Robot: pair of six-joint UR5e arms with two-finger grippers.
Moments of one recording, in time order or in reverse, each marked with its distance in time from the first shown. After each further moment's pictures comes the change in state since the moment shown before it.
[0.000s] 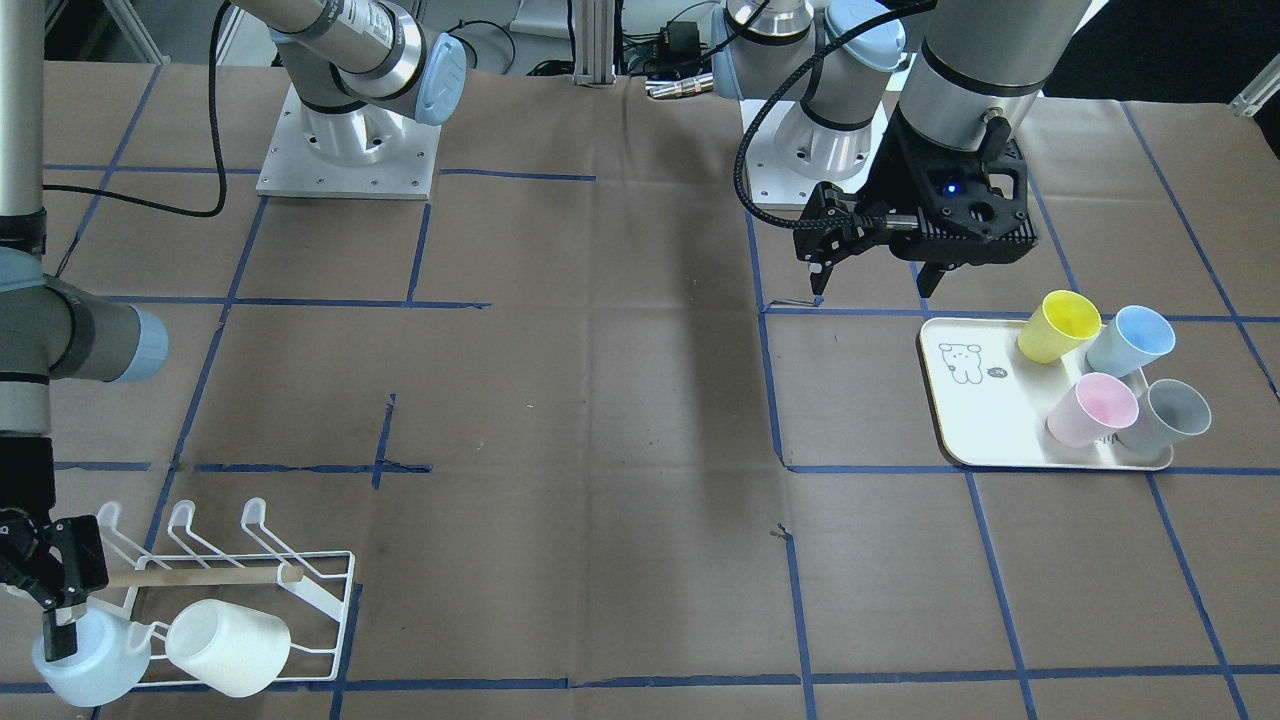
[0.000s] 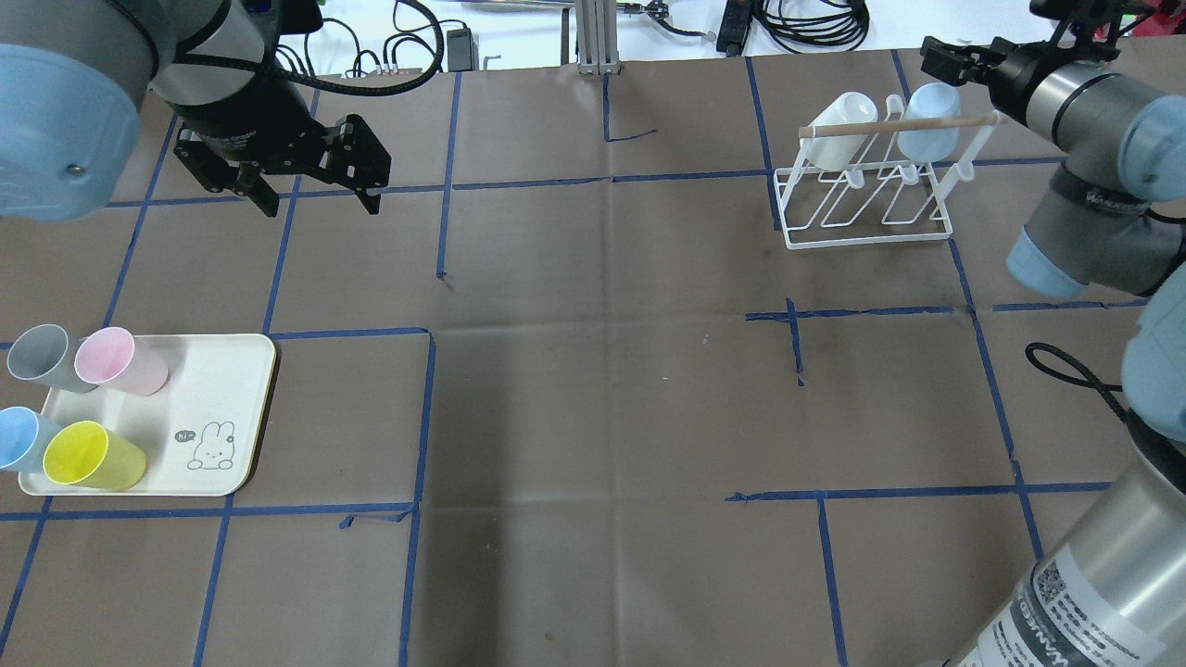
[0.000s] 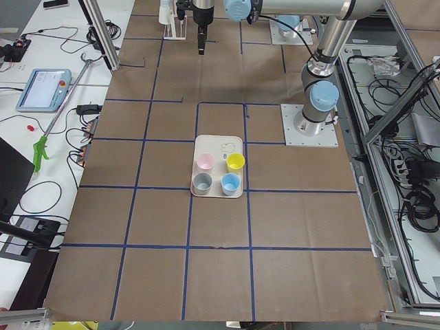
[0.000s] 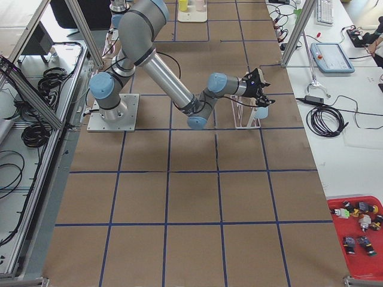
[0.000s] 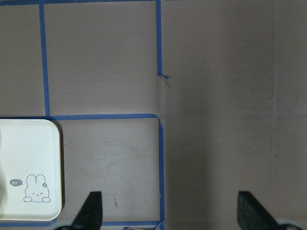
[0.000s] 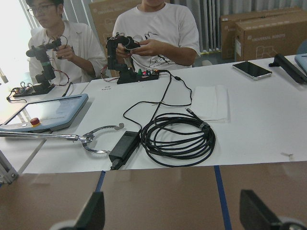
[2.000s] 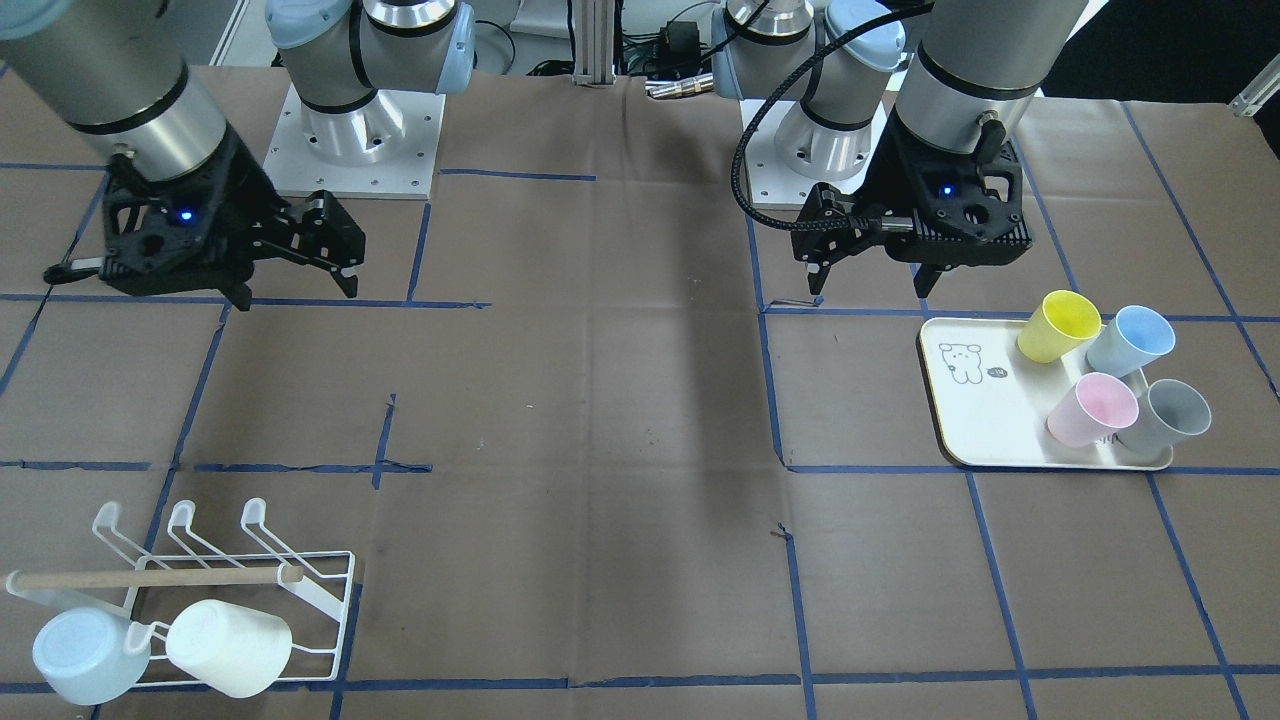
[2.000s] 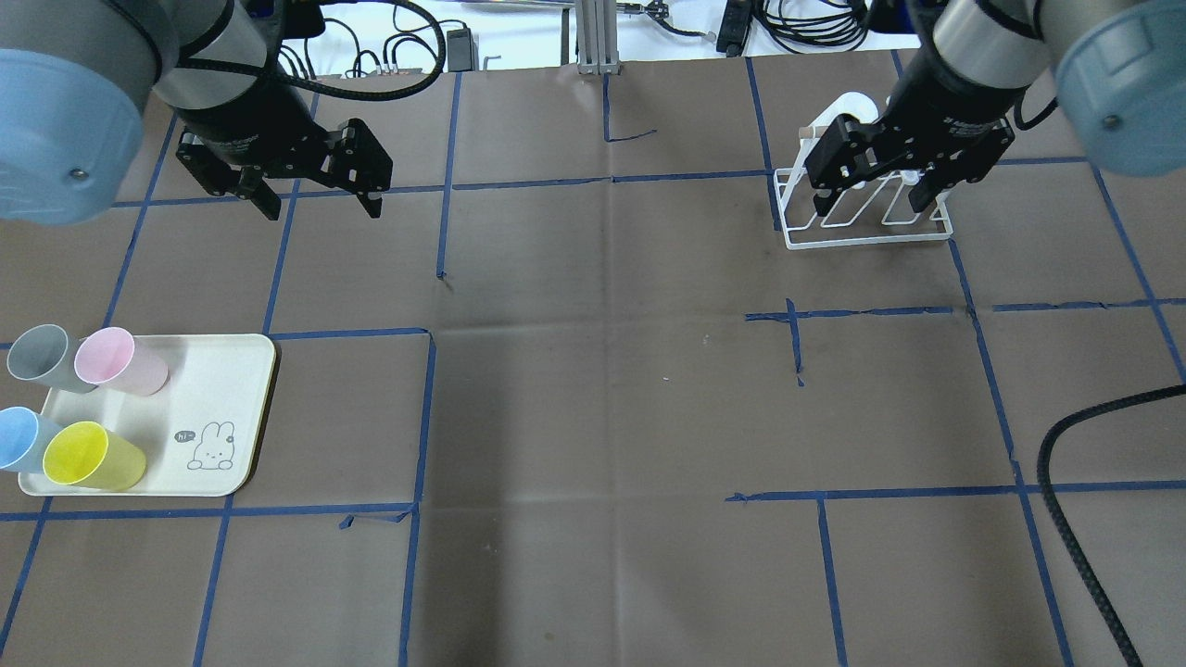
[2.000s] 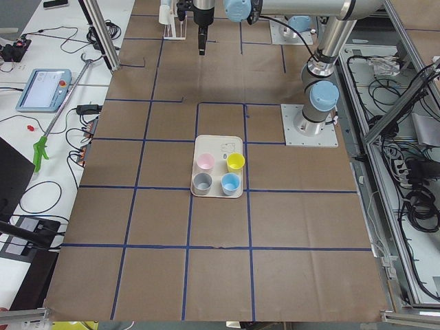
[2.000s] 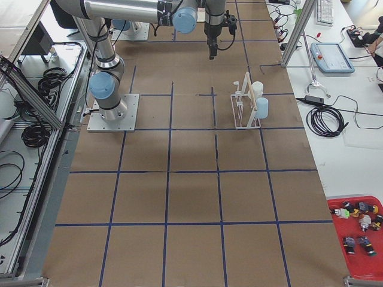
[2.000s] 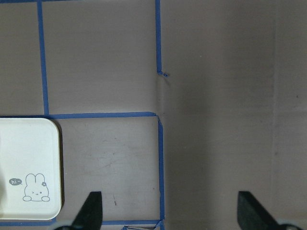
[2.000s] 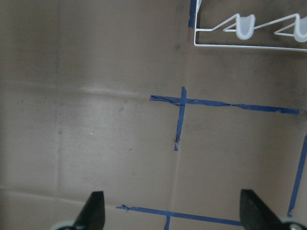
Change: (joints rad) left arm -0.002 0.000 -0.005 0.000 0.000 0.003; right arm 0.408 -0.493 -0.195 1.745 -0.477 -0.052
